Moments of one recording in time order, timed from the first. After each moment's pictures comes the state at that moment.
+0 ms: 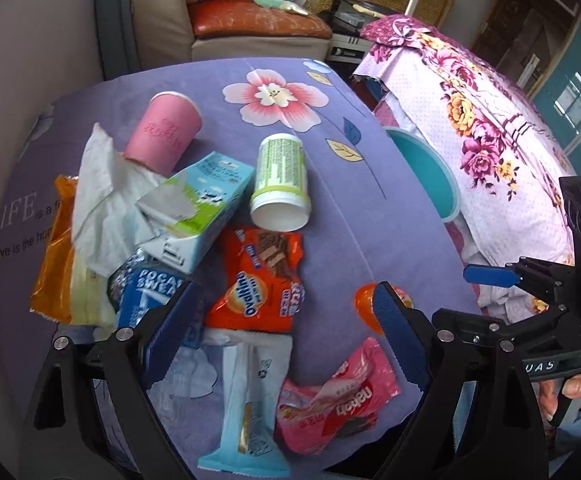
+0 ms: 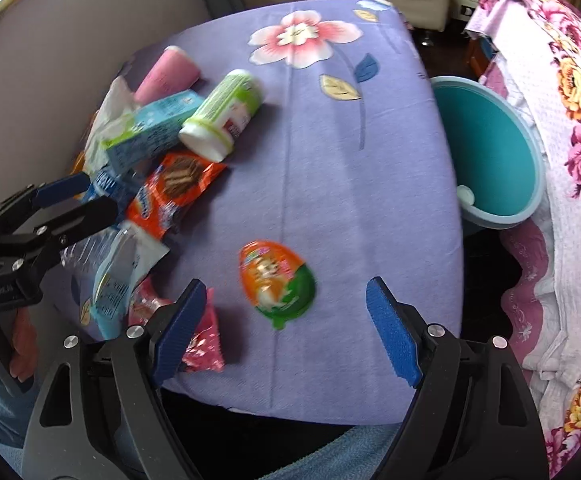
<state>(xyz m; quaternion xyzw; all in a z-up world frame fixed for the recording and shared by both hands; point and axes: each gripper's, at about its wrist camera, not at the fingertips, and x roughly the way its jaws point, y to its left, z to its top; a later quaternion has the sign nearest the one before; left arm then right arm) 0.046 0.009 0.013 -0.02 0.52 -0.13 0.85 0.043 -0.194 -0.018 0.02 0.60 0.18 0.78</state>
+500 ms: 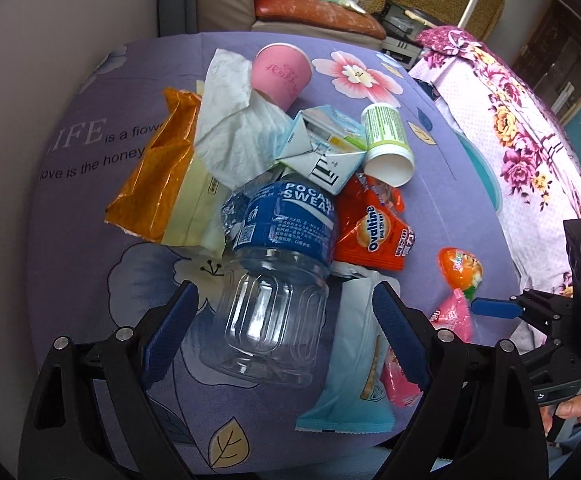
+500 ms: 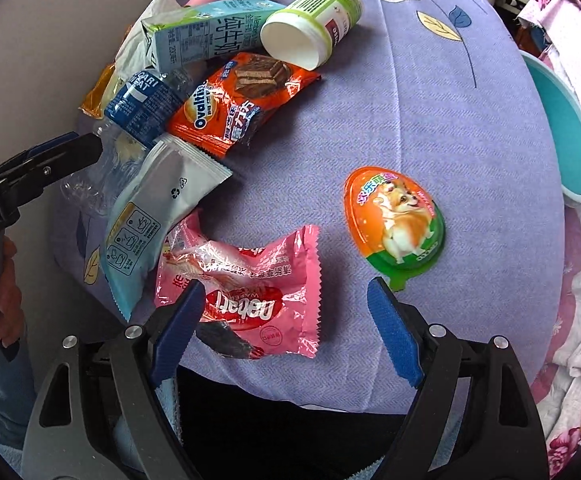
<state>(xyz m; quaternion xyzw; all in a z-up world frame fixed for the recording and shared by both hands) 0.016 0.094 -0.019 -0.06 0.54 -0.07 0.84 0.013 -0.129 -0.067 0.00 0.63 0.21 0.74</state>
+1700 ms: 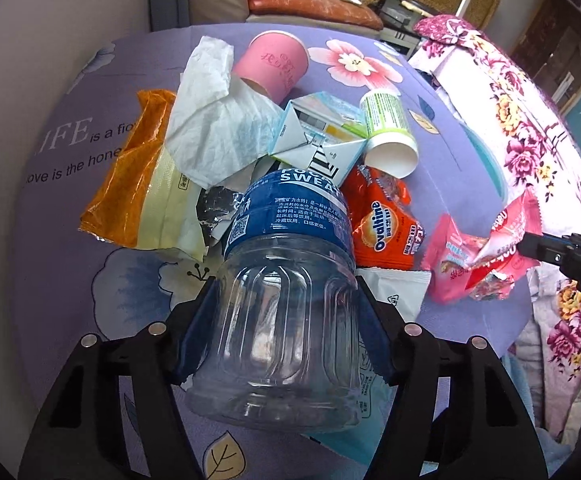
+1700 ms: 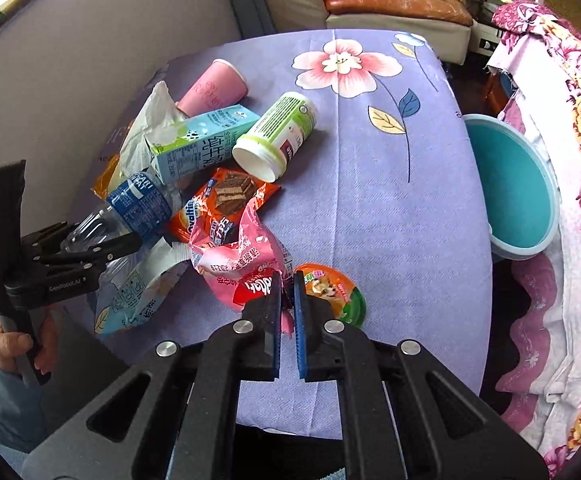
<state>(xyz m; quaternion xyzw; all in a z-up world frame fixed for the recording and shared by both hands) 0.023 0.079 -0.026 -0.05 0.54 -0.07 0.84 0.035 -0.172 -0.002 0.02 0.55 0.20 0.82</state>
